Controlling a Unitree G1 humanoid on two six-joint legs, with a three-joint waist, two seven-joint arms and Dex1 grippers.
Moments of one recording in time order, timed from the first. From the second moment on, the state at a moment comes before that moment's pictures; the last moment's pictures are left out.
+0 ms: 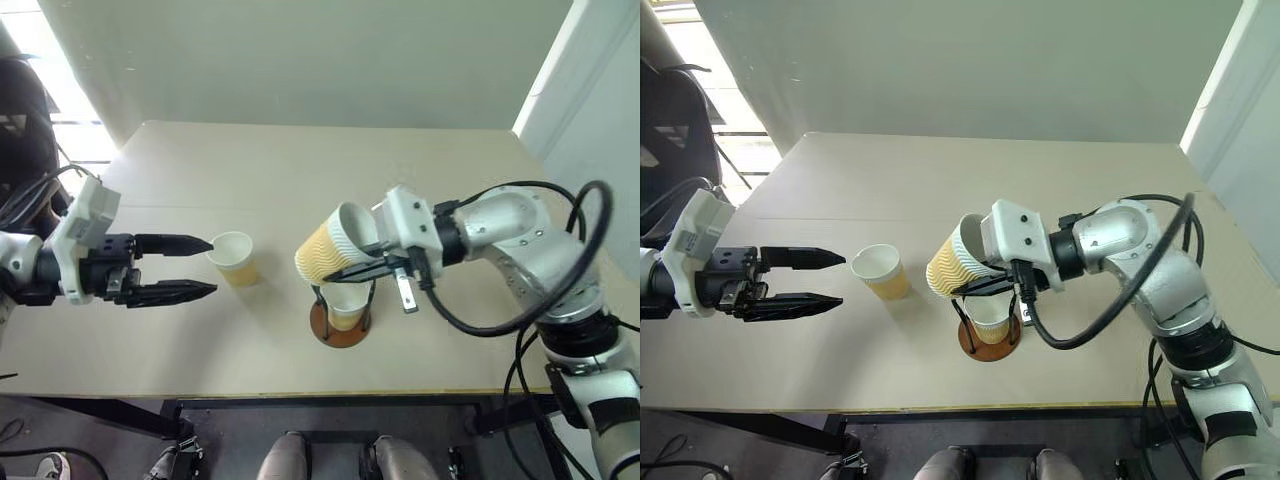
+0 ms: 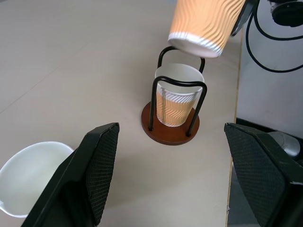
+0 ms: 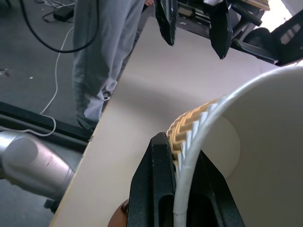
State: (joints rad) left arm -0.29 1.14 0.37 -0.11 -0.75 0.64 -1.41; right arm -0.86 -0.60 0.32 -0.39 0.36 0.64 1.19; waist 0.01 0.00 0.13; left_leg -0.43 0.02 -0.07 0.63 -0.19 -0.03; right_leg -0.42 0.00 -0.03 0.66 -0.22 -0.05
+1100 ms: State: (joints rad) left arm -0.23 1.14 0.42 -0.13 -0.76 0.64 -1.37; right arm -0.79 -0.70 0.42 -0.28 0.17 0.41 1.29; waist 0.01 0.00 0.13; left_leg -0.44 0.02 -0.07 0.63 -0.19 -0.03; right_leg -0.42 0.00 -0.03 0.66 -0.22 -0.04
